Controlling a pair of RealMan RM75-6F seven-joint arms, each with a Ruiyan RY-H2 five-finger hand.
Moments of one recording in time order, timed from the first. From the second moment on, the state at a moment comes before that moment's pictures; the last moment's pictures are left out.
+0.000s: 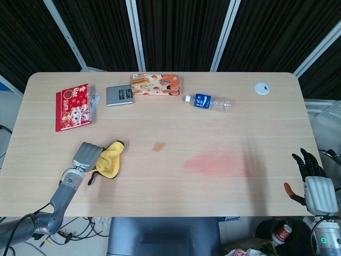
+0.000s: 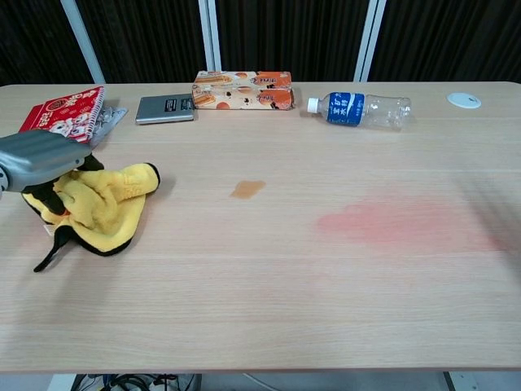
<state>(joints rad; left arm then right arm) -0.65 -1.57 -0.03 -1.28 1.11 0.98 0.54 0.08 -1.13 0.07 -1.64 -1.45 1.44 -0.01</state>
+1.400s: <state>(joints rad) -1.01 -1.99 -0.24 -0.93 1.14 0.87 0.72 0.08 -1.11 0.08 -1.65 -1.43 1.43 0.04</state>
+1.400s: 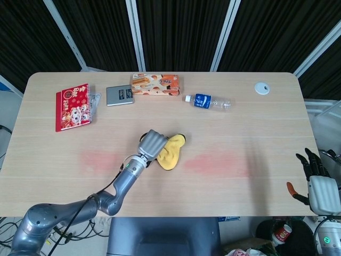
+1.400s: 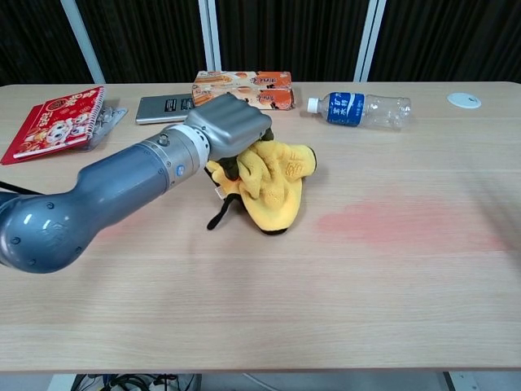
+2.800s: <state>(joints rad) -1.04 -2.10 -0.22 -0.71 1.15 0.76 0.61 0.07 -1.11 0.08 -1.65 -1.43 1.44 0.05</state>
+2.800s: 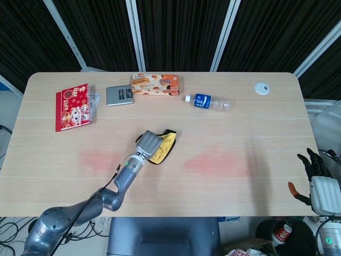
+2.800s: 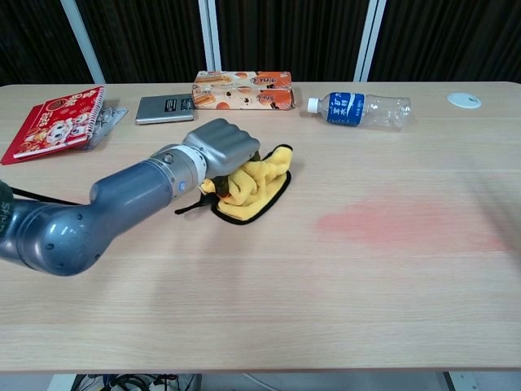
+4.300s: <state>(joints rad) -1.02 -2.05 -0.22 -0.81 1.14 0.78 0.67 0.07 -1.10 0.08 -1.65 -1.44 1.45 0.05</state>
